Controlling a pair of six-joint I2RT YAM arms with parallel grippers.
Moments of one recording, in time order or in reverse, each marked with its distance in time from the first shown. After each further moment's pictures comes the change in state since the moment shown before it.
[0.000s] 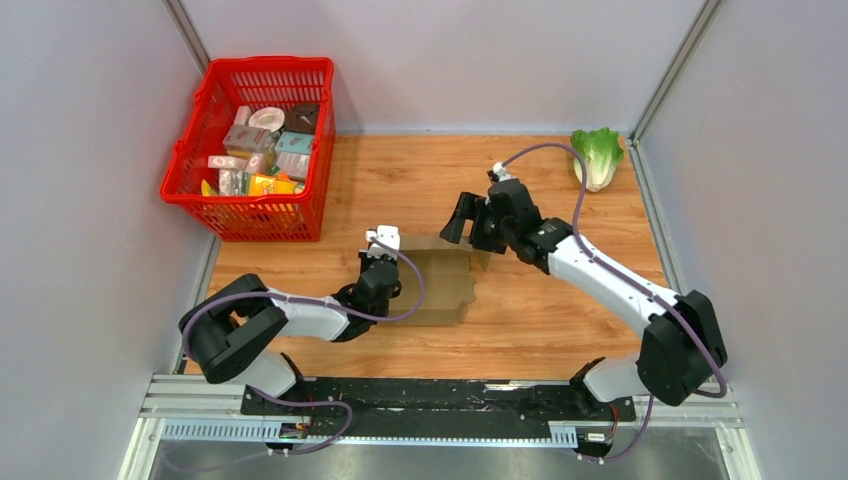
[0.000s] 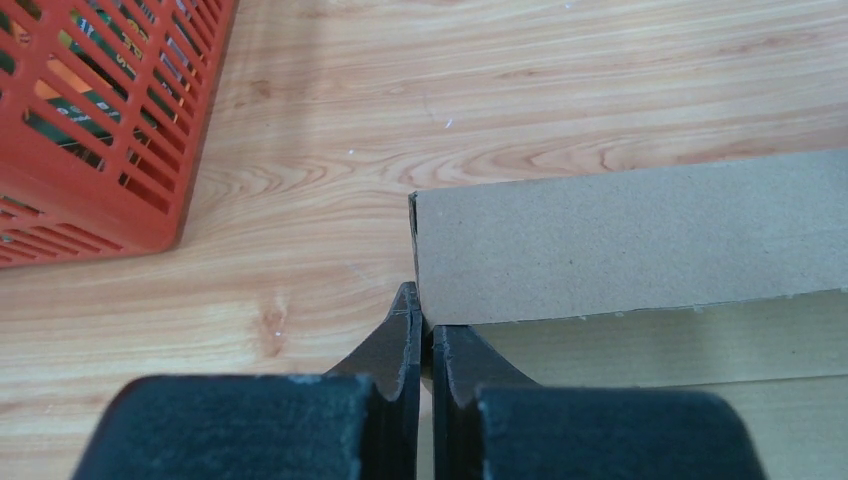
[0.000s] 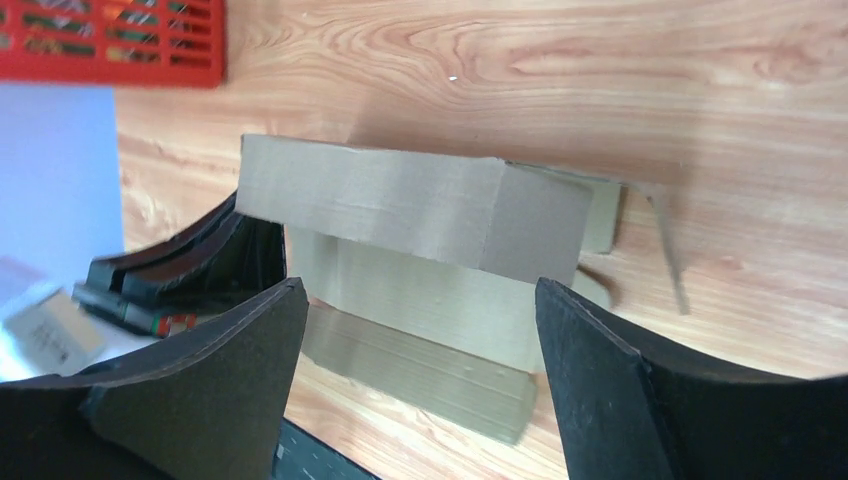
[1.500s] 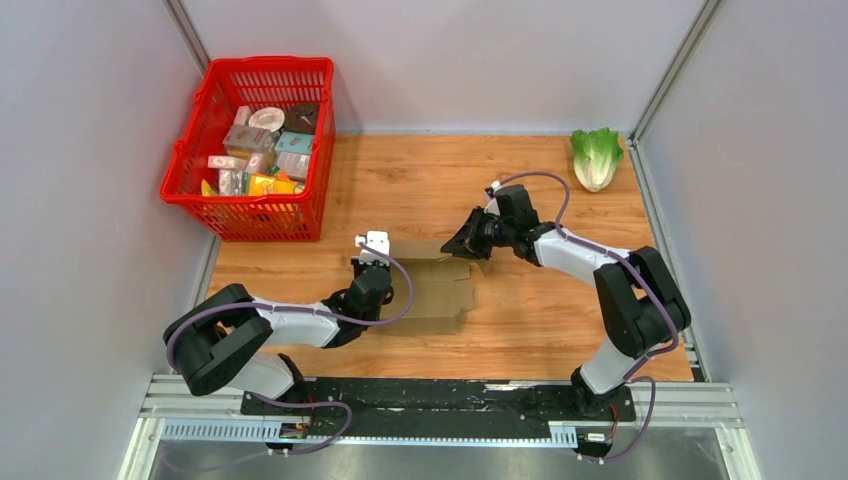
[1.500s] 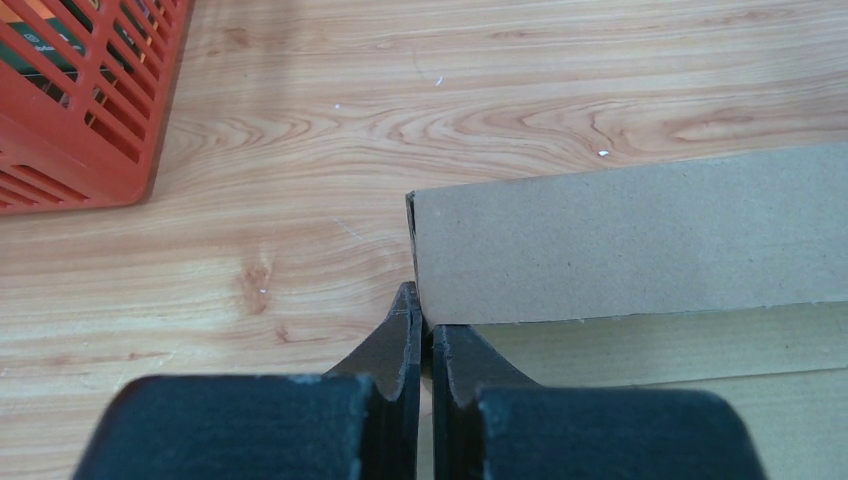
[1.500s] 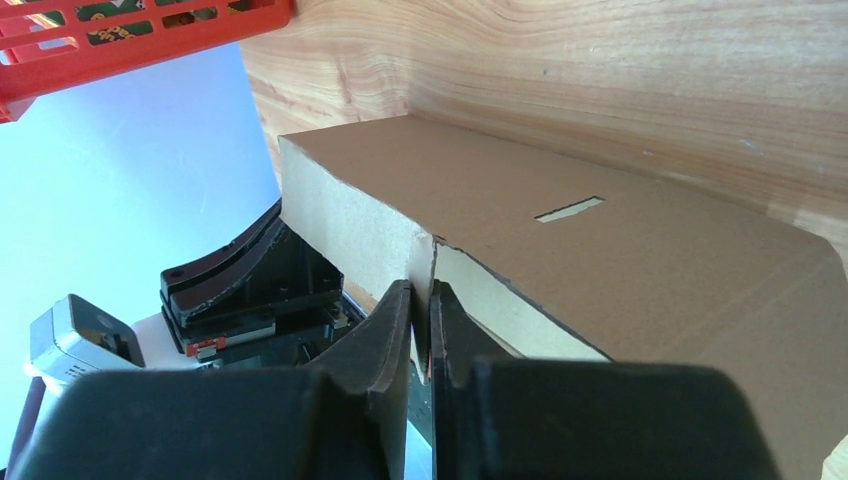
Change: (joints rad) left arm 0.004 -0.122 -0.091 -0.078 0.071 -0.118; right arm -0.152 0.224 -0.085 0.293 -0.512 0.193
